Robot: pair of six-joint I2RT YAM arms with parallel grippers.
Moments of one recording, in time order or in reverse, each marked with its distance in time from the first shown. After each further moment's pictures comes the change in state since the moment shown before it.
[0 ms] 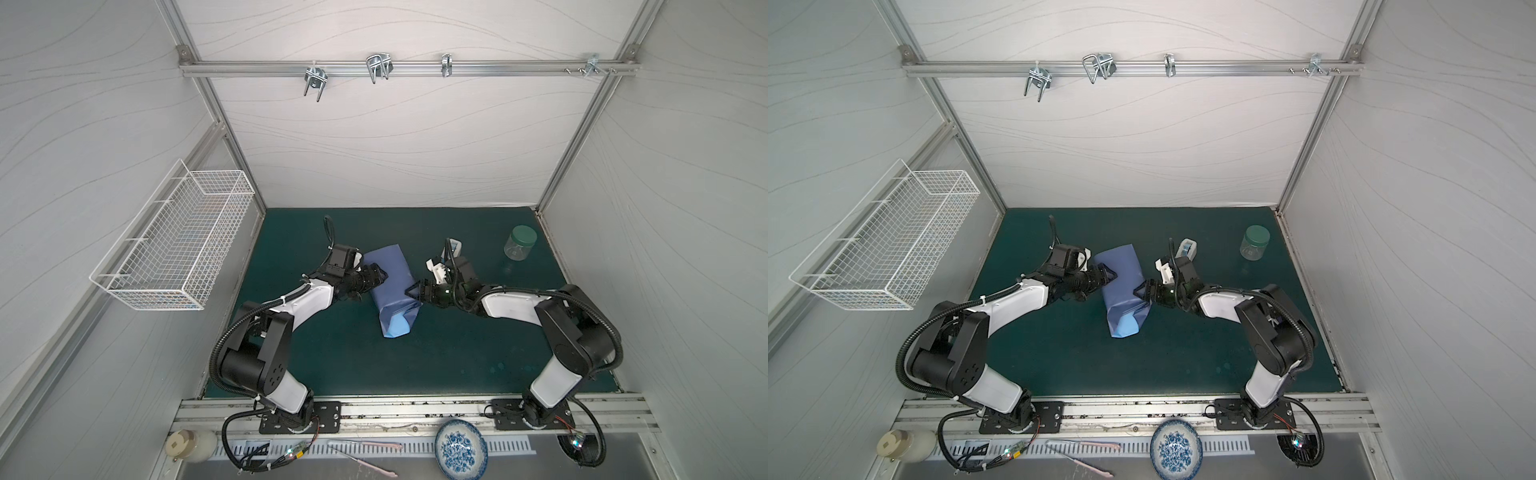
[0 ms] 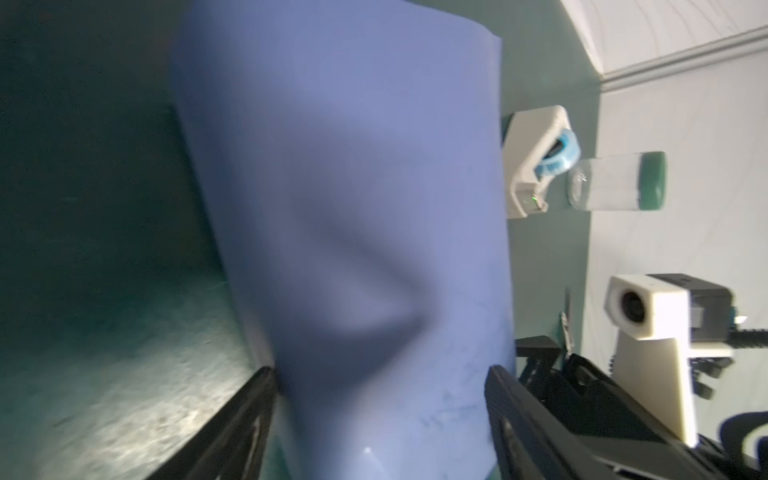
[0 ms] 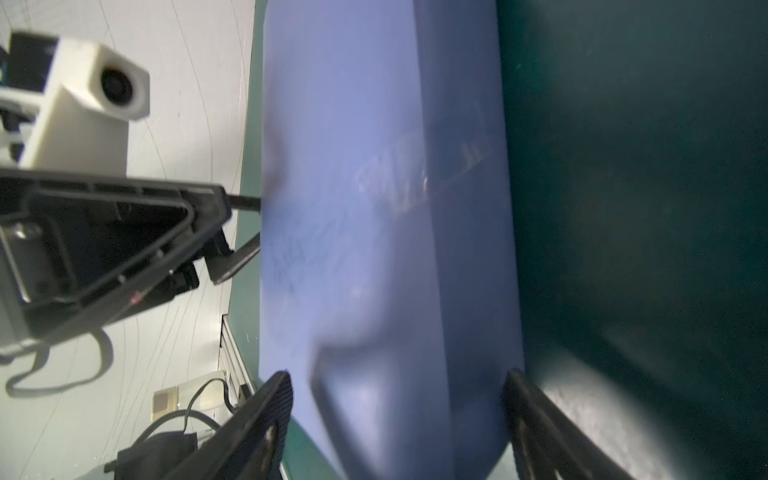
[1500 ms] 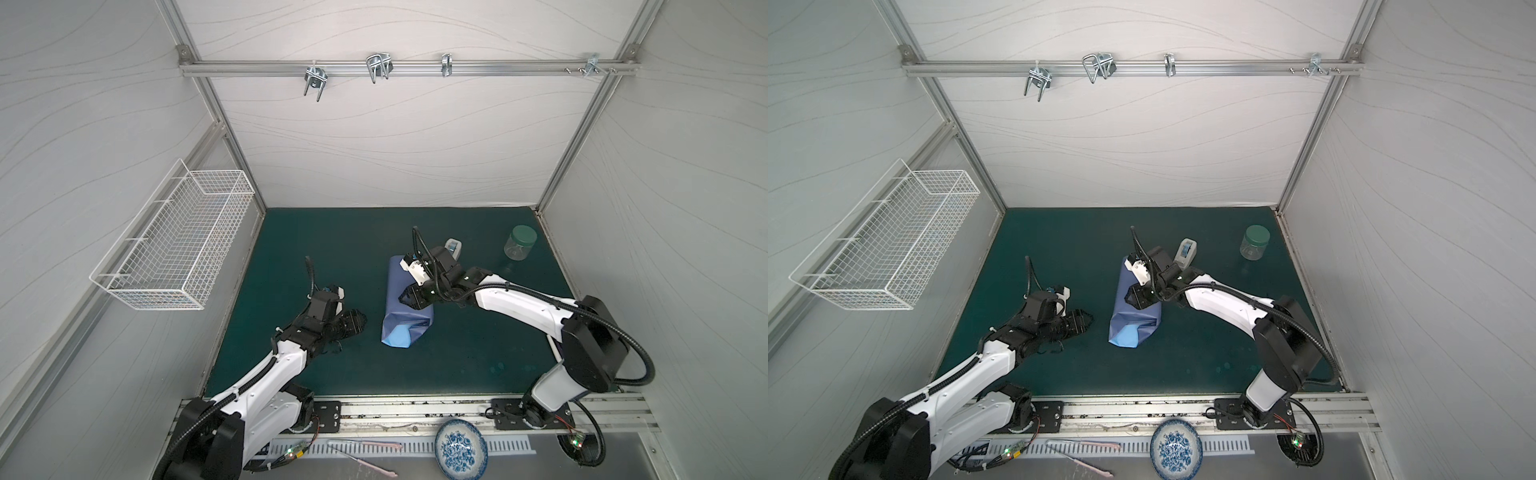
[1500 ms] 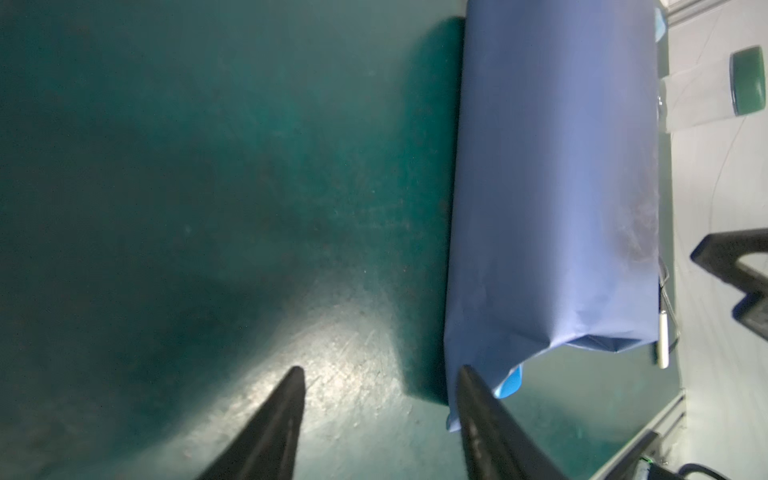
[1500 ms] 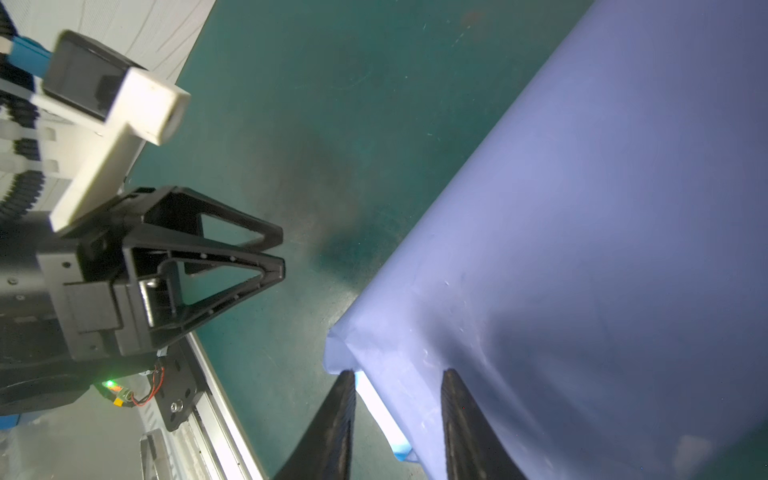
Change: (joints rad) left arm -0.050 -0.558 -0.479 -0.122 -0.158 0.099; right arm 0.178 -0.053 0.342 -0.584 0.179 -0.459
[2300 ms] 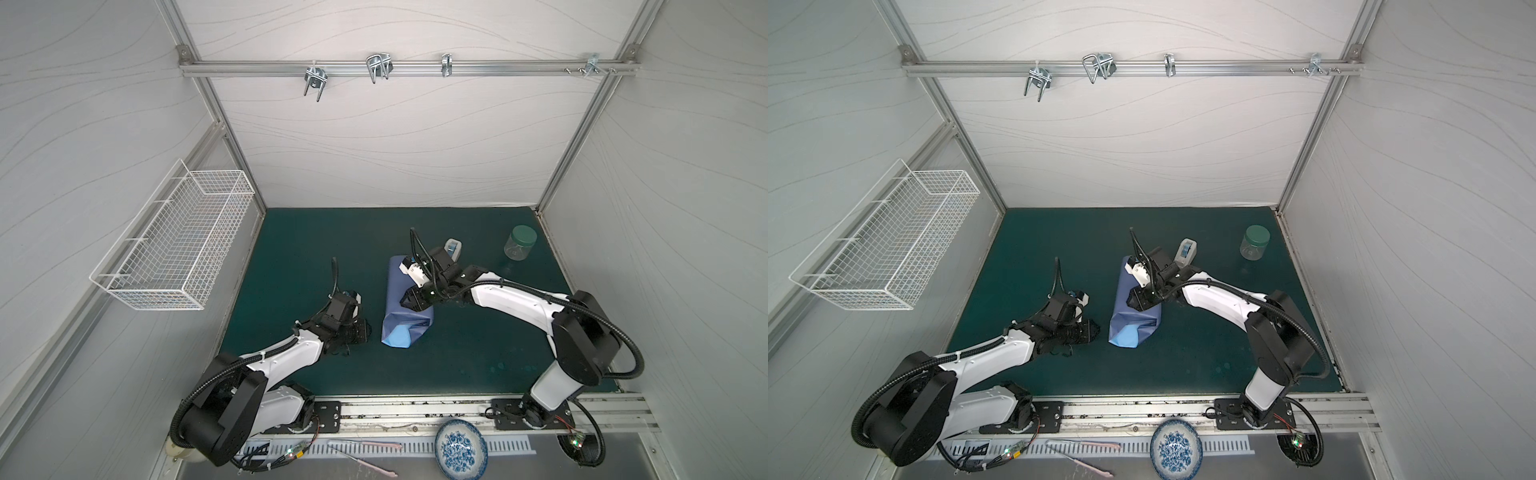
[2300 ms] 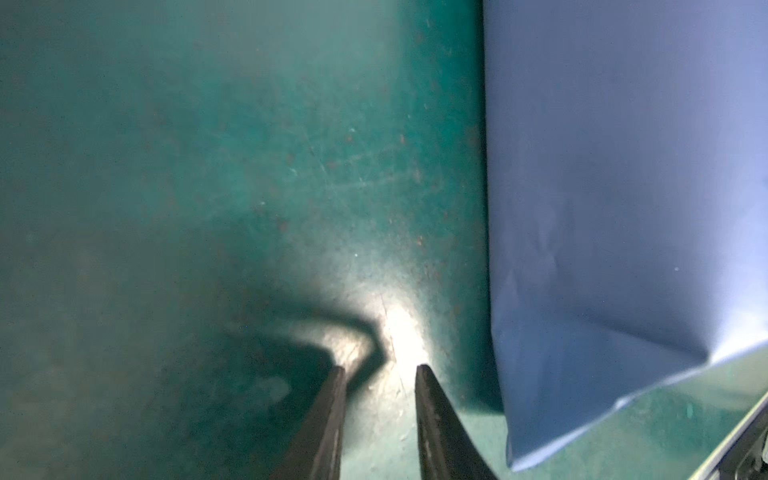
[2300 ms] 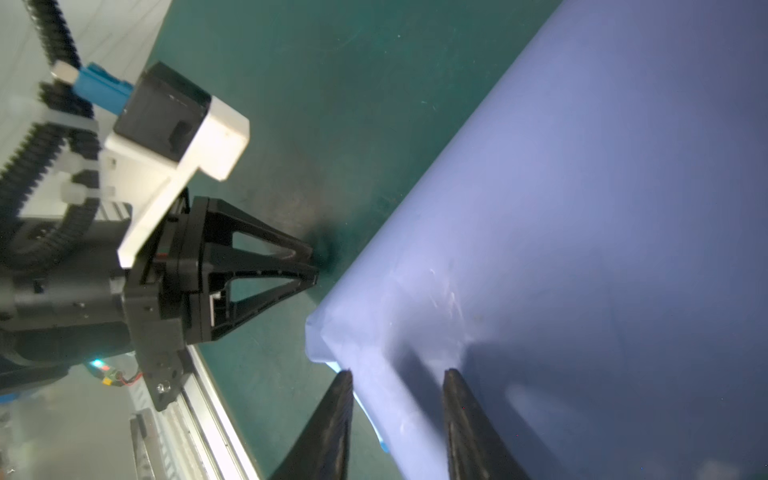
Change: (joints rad) left arm -0.111 0.208 0.008 0.104 -0.068 0.103; right arm 0.006 0.006 0.006 -0.061 0.014 -0.085
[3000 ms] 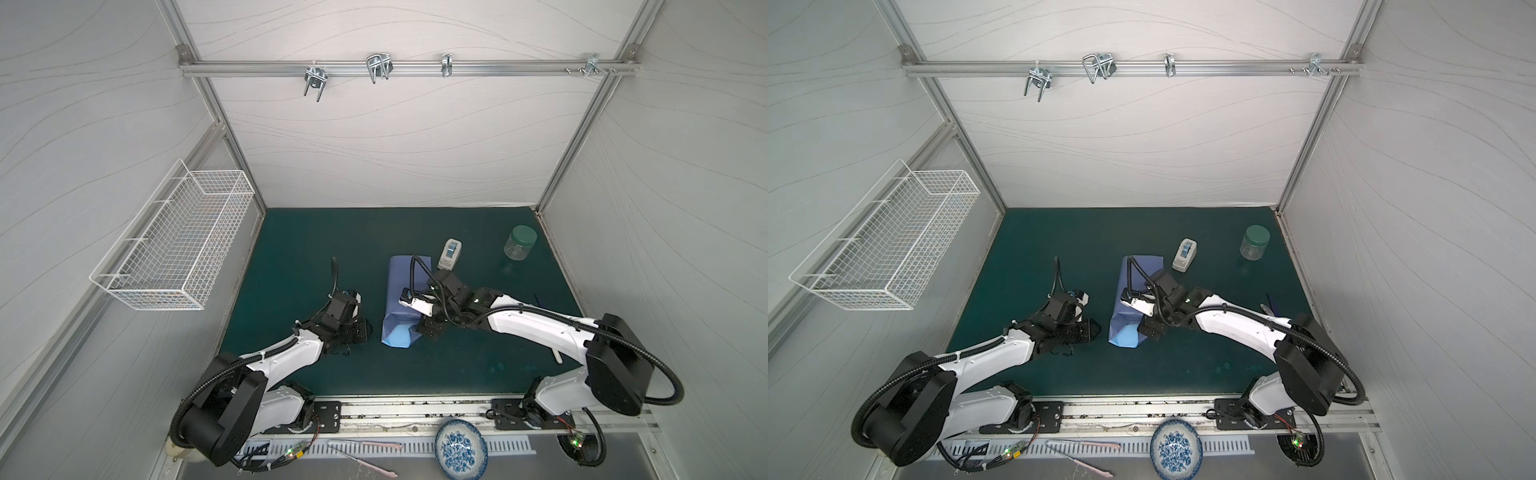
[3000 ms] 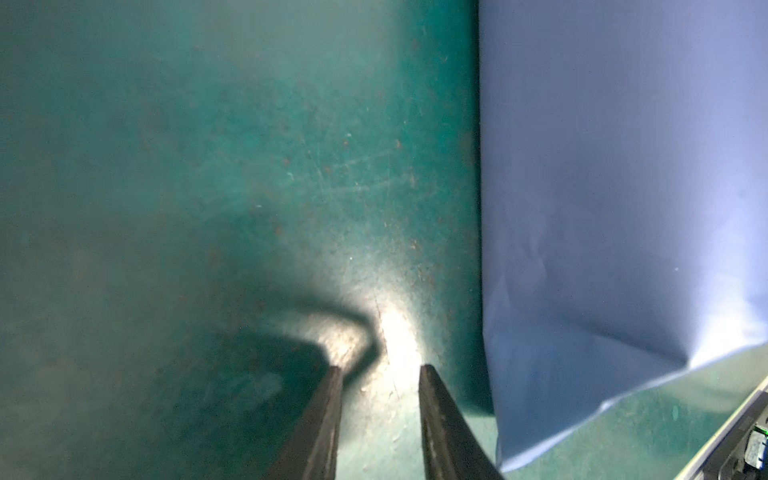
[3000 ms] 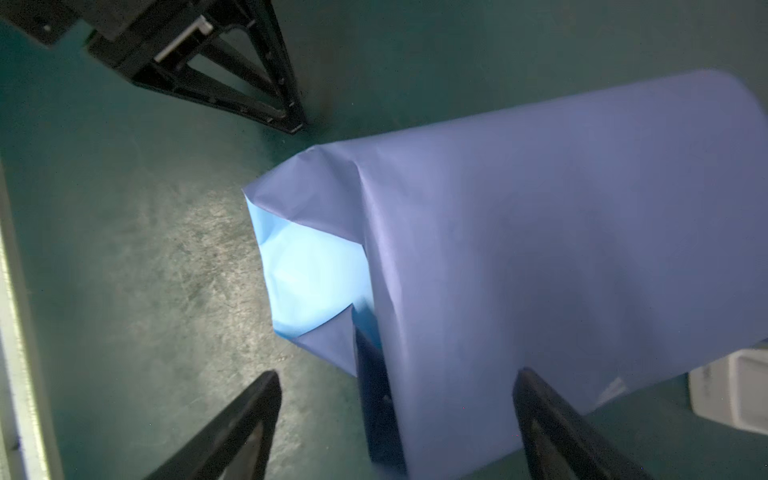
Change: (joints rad) left arm 0.000 0.007 0.001 0.007 0.020 -0.027; right arm 0.071 -0.177 -0.214 0.053 0.206 -0.631
